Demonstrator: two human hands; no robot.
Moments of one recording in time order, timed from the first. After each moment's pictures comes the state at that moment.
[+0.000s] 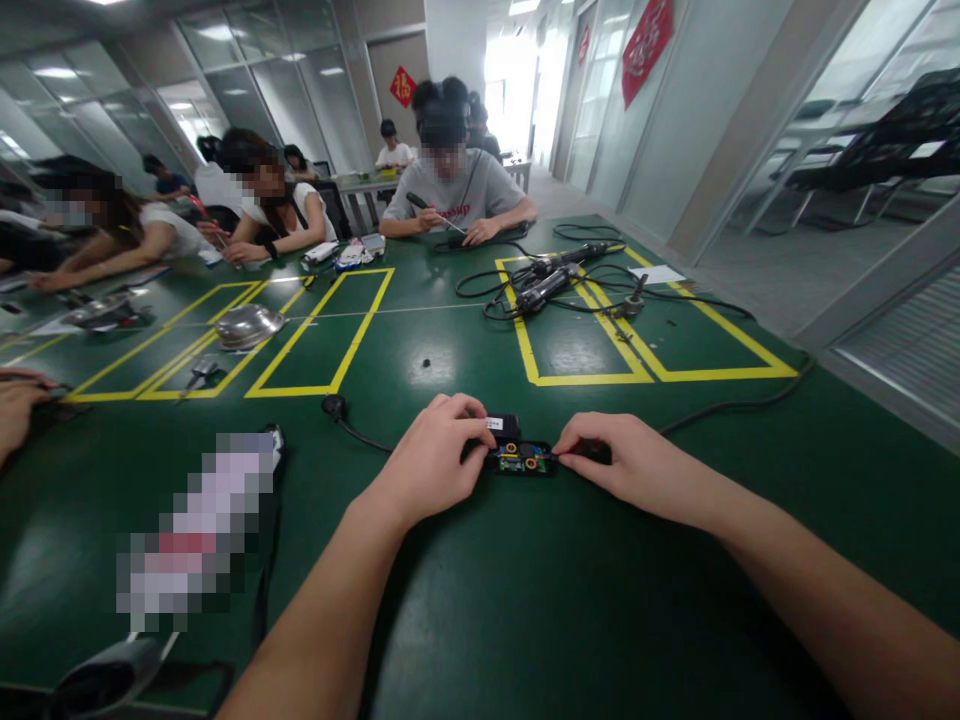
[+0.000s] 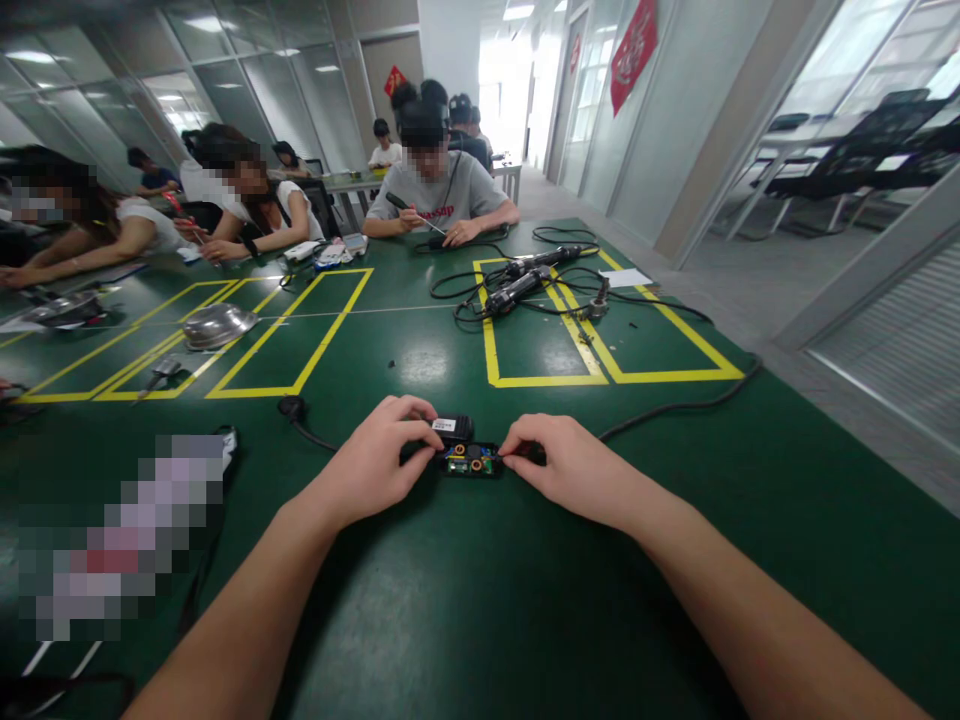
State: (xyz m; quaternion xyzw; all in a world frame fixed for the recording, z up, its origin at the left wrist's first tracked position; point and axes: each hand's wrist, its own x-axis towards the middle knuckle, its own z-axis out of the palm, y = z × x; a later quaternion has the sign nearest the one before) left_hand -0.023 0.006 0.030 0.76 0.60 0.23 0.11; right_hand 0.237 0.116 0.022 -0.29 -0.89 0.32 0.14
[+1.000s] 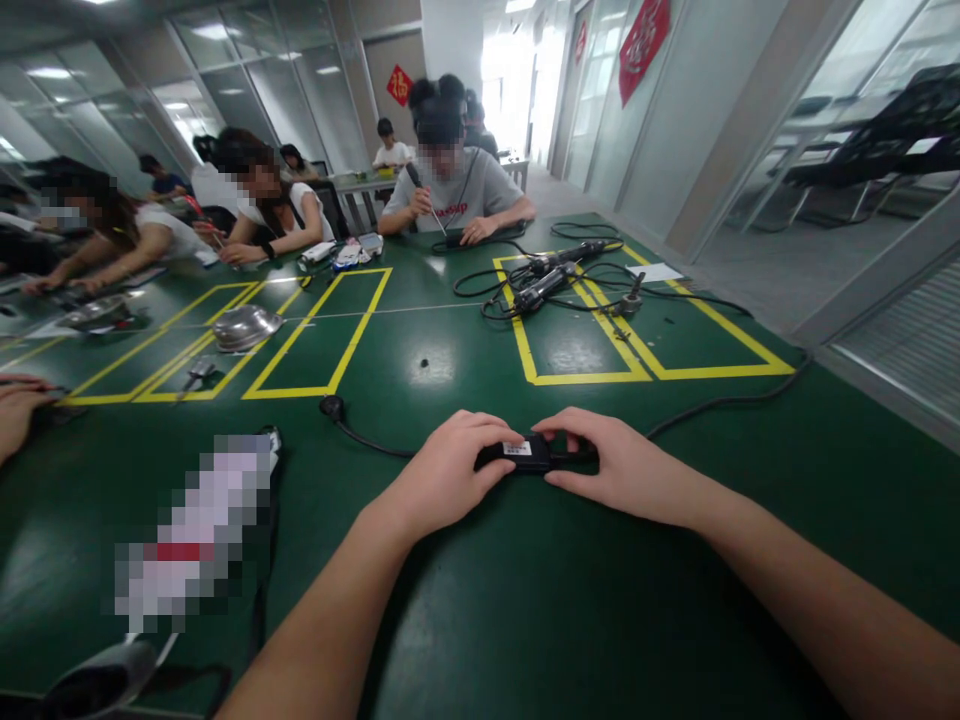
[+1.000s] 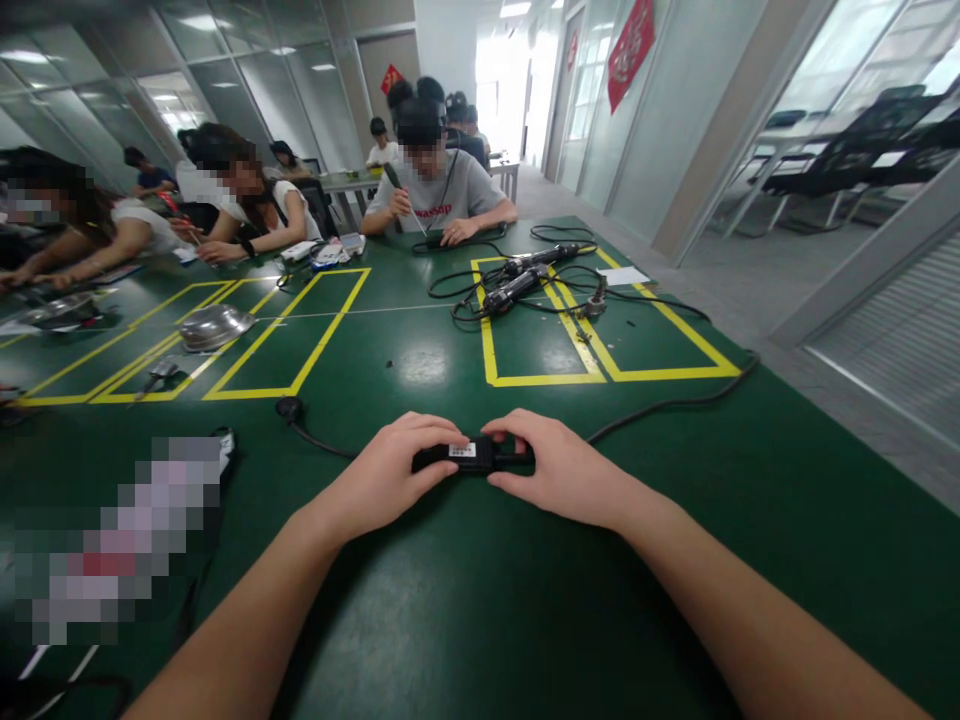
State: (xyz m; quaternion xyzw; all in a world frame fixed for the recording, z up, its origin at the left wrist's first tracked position) left_hand -0.010 0.005 0.028 0.76 0.57 0.26 0.20; right_hand 0.234 0.114 0.008 -0.29 -0.88 0.34 0.16
